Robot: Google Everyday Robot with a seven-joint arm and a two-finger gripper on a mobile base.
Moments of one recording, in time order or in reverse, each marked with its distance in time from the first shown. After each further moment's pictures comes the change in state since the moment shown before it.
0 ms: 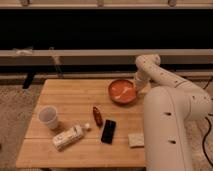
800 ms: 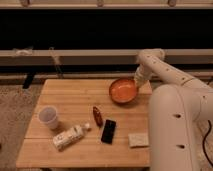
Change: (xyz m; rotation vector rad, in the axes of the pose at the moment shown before) arm -0.001 -0.002 -0.041 -0.038 -0.025 -0.011
